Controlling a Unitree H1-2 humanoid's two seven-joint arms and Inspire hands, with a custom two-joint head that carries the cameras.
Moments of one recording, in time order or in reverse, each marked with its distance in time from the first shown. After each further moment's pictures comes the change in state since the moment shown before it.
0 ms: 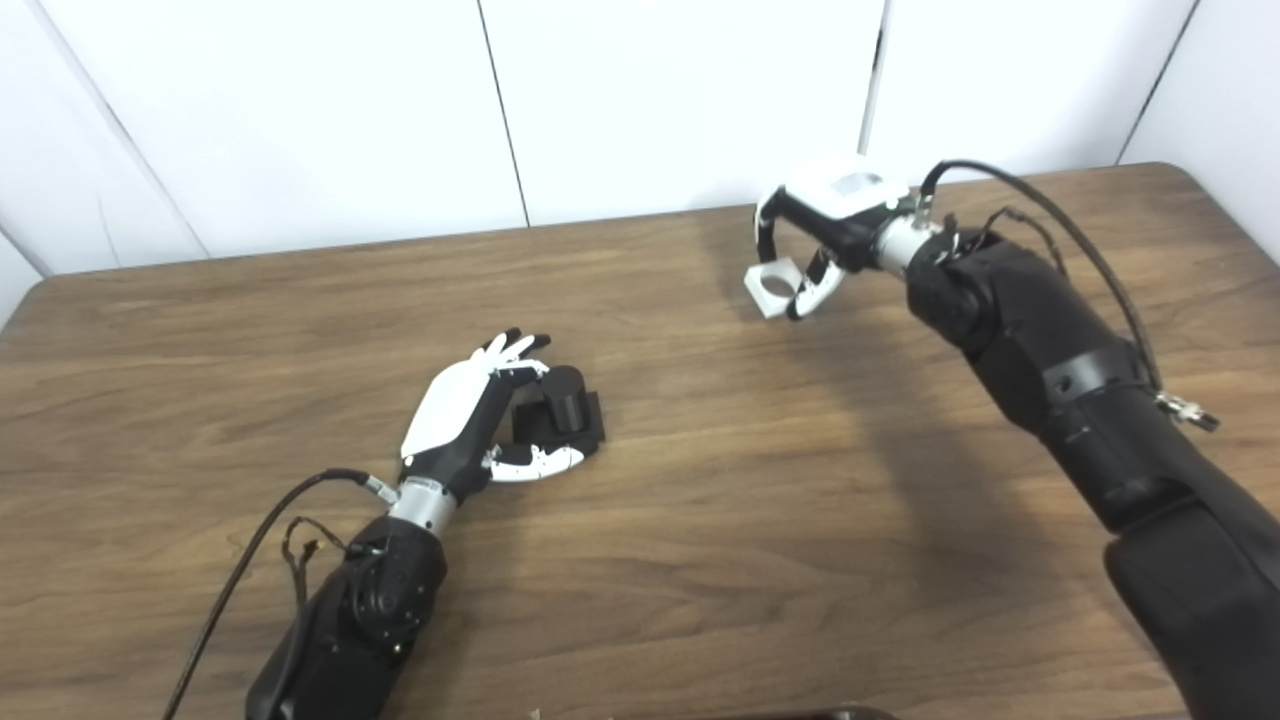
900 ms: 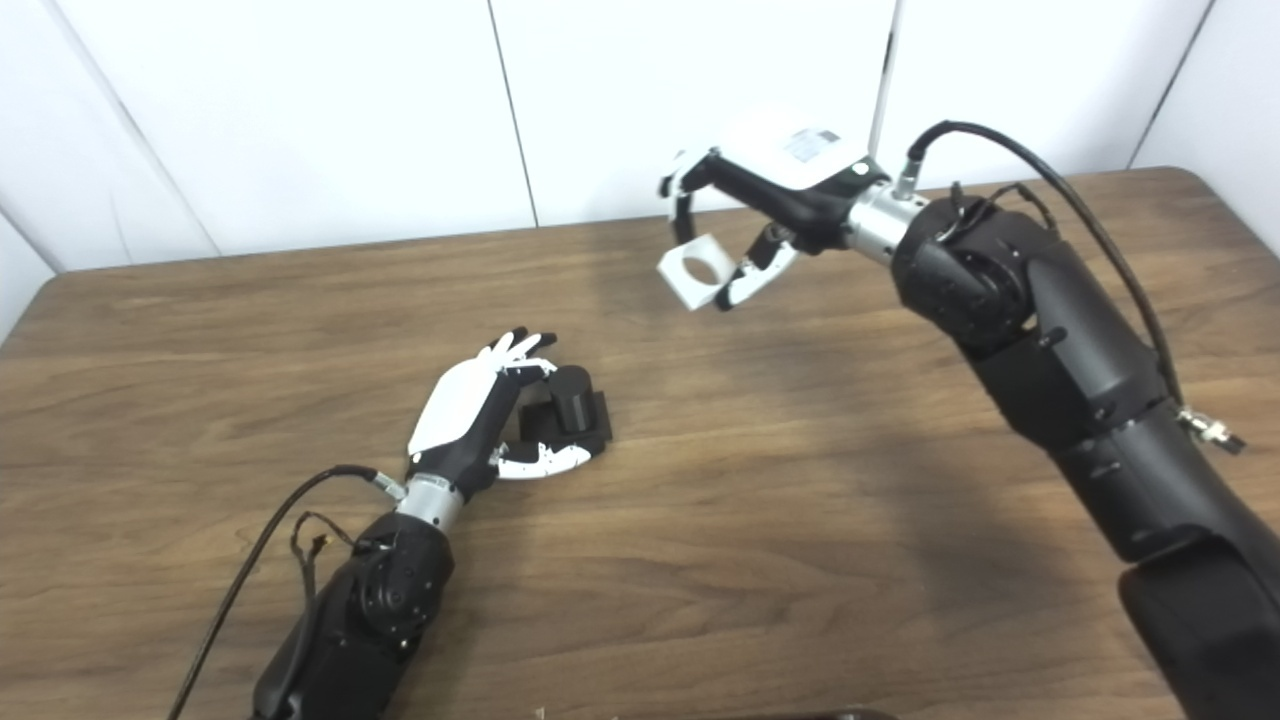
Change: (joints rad) left arm -0.010 -0.004 -0.007 0.014 0.001 0.009 0.001; right arm 0.051 0.047 -0.042 -0.435 0.155 -0.007 0.233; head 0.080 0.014
